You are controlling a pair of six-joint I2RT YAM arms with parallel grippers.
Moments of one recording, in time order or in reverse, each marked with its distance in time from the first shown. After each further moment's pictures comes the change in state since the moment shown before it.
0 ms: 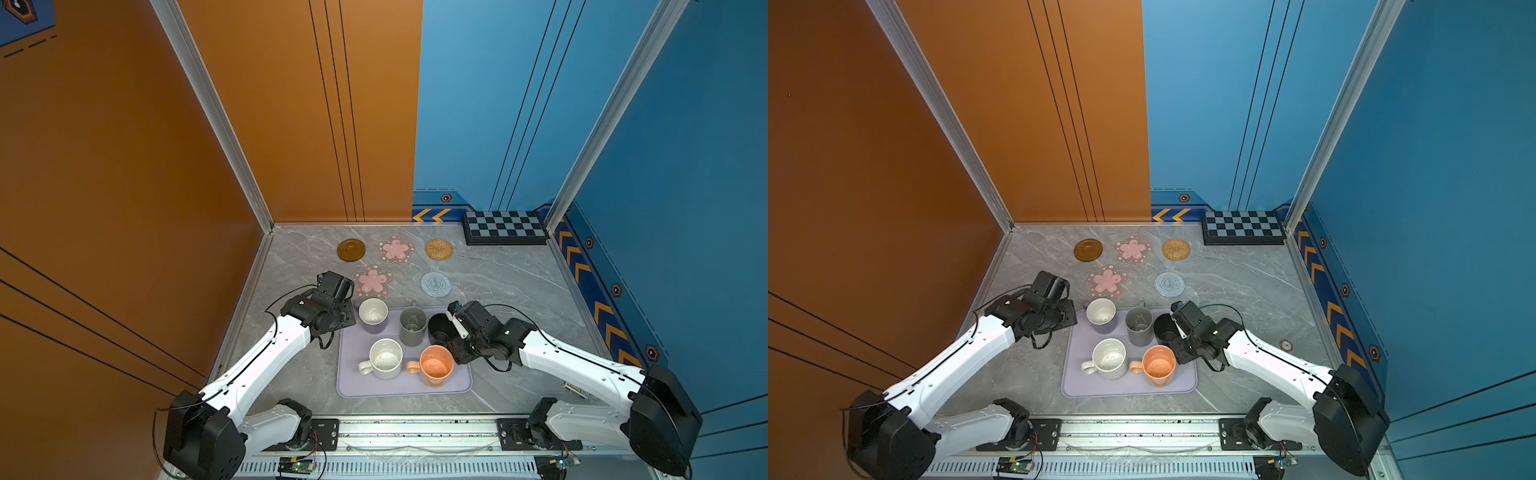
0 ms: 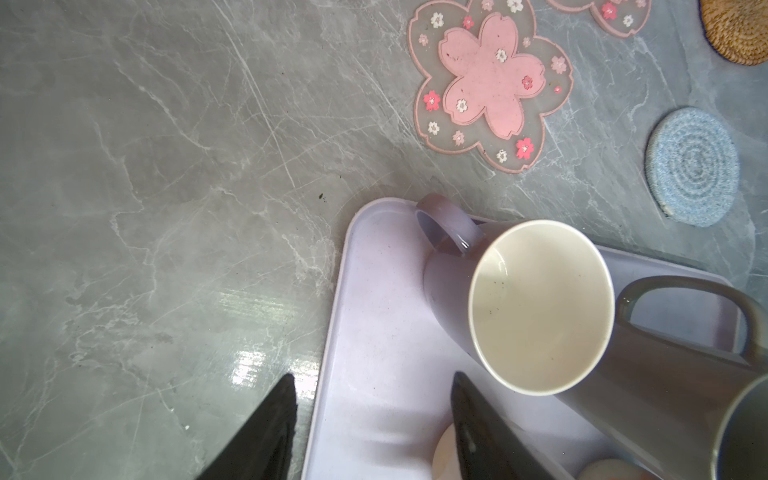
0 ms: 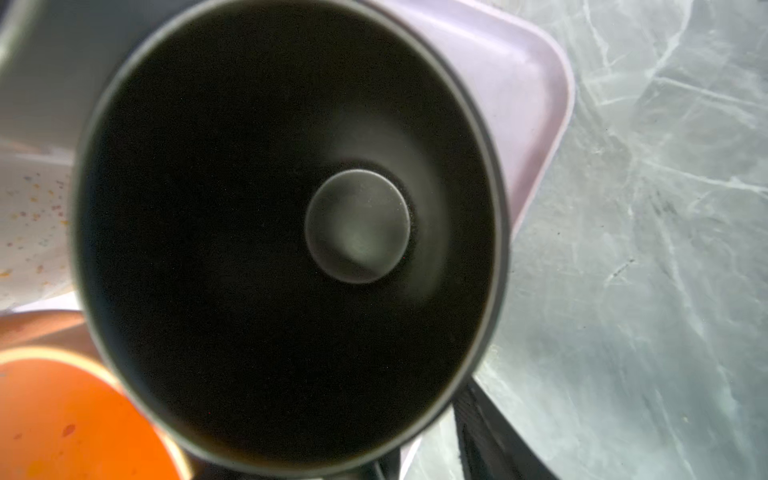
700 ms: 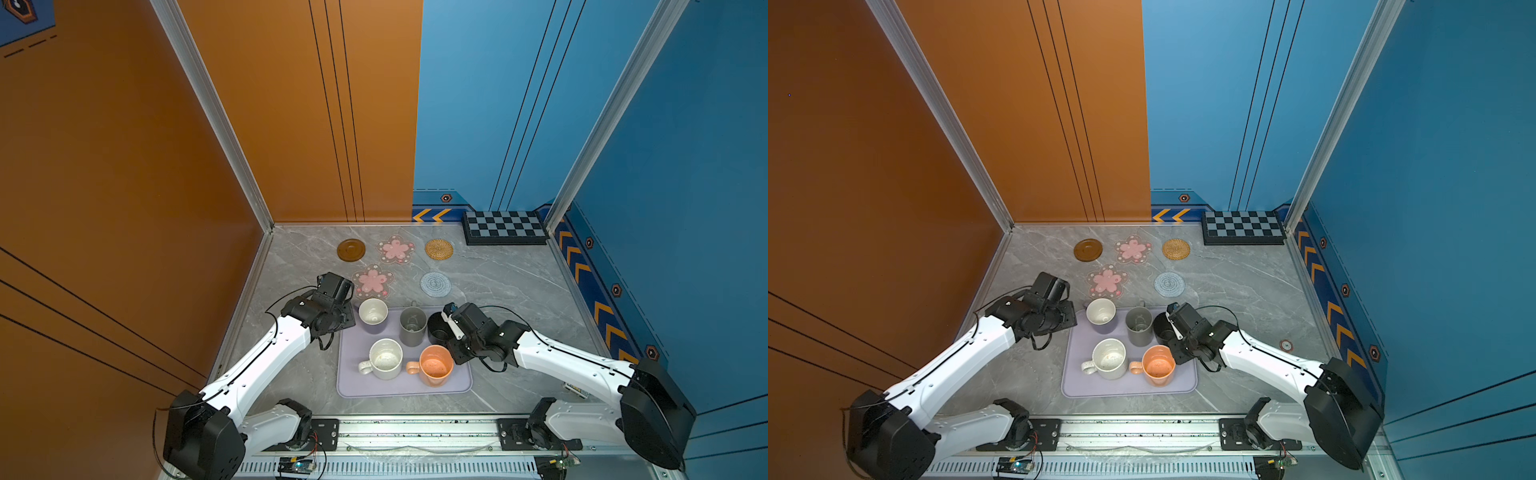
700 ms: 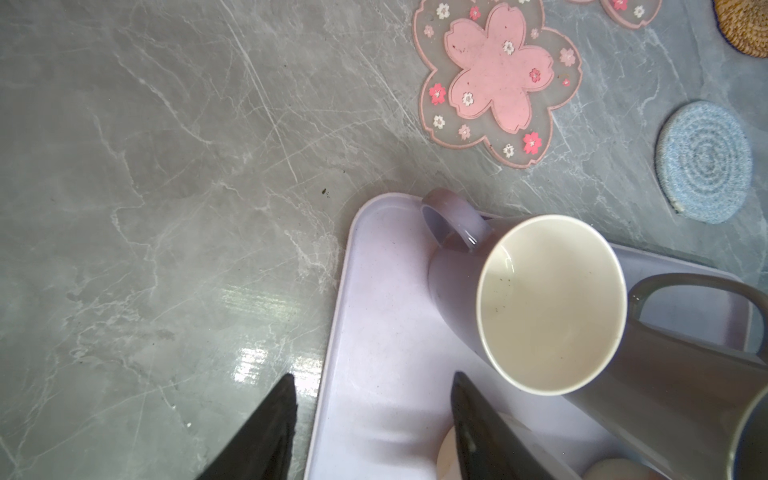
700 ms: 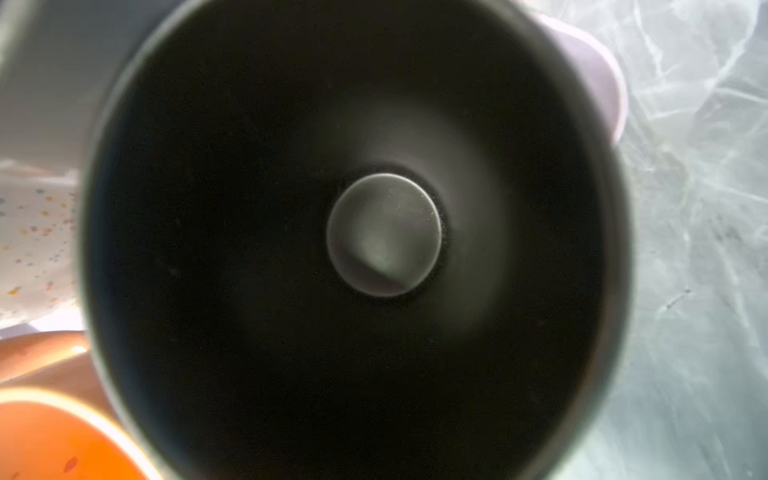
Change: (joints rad) left arm 0.000 -0.009 -0.011 0.000 0.000 -0.002; right arm 0.015 0.040 -0.029 0.086 -0.026 0.011
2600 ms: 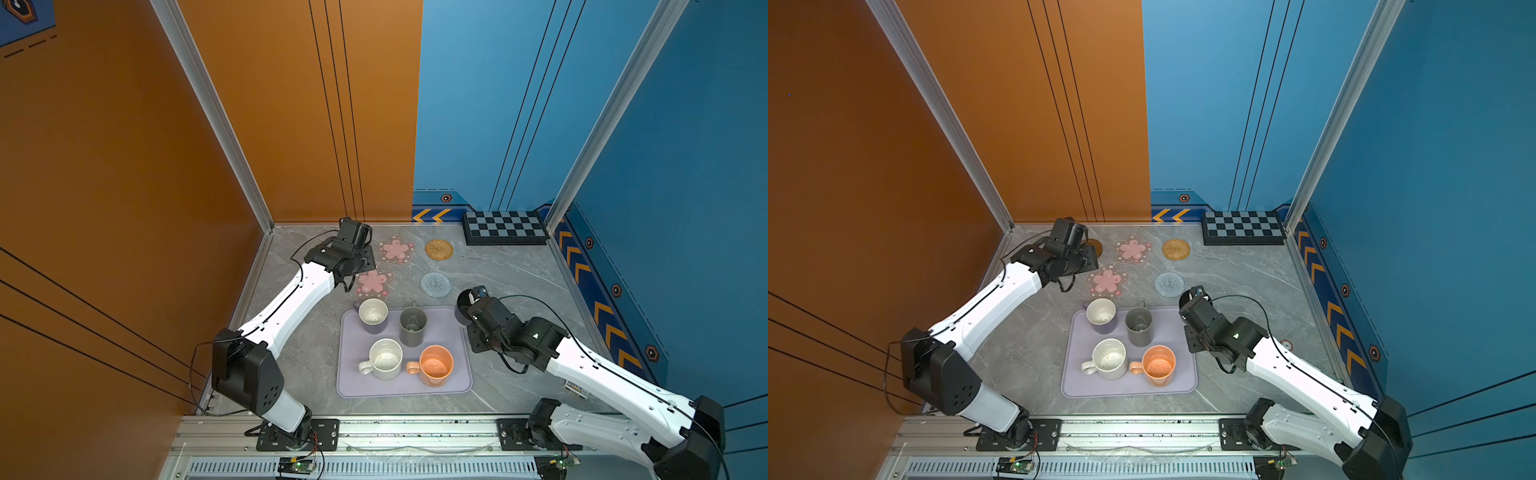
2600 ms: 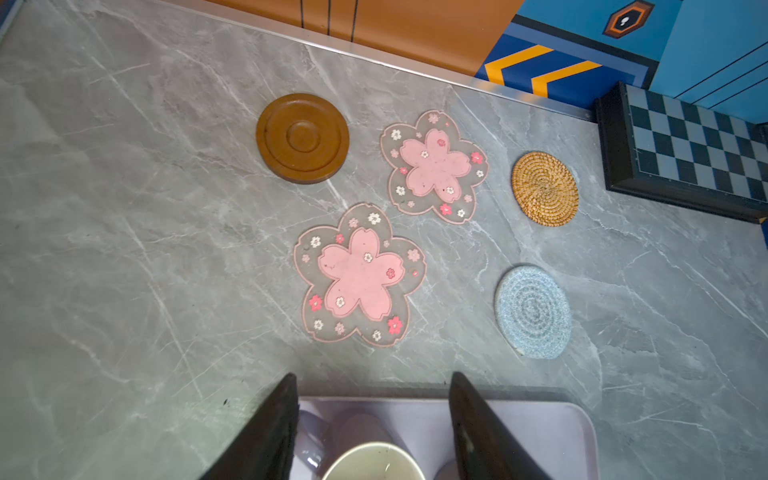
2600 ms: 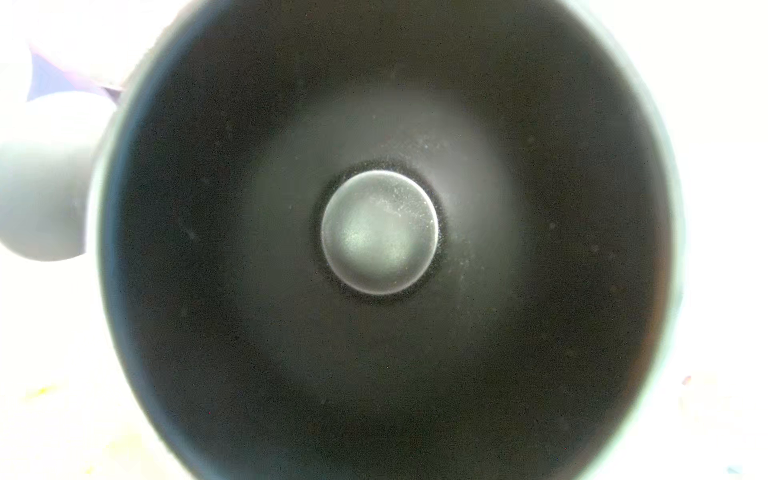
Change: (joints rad) left arm 0.011 0.431 0.558 0.132 -0.007 0.135; right arm 0.019 -0.230 0.174 -0.337 0.333 0.151
